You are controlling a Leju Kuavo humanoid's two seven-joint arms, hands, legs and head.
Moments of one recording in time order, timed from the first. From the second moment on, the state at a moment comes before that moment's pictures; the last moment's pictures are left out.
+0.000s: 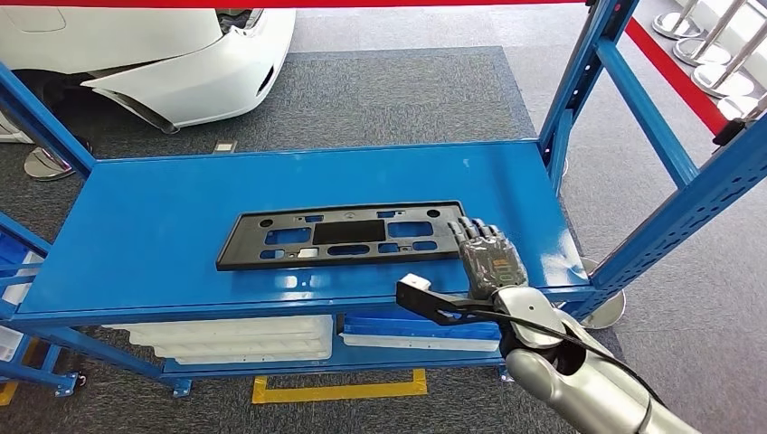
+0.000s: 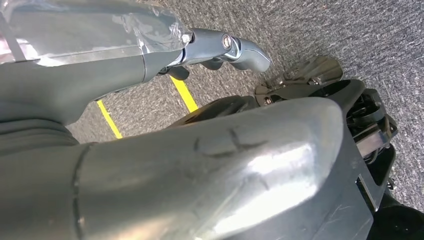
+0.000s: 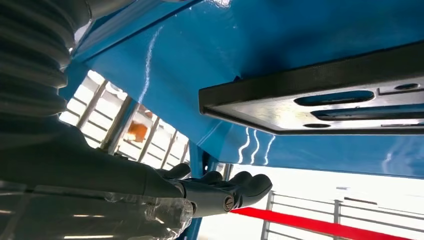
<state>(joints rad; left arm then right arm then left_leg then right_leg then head) -0.12 0.06 -1.25 -0.23 1.03 0.04 -0.02 -0.42 -0.40 0.79 -1.57 0.99 0.27 0.63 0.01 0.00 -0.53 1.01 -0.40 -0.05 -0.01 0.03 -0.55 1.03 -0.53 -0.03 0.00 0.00</state>
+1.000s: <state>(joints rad) -0.12 0.06 -1.25 -0.23 1.01 0.05 -0.04 -0.60 -0.37 0.92 -1.11 1.08 -0.02 0.43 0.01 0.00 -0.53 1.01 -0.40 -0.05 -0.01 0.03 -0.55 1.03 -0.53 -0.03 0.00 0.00</state>
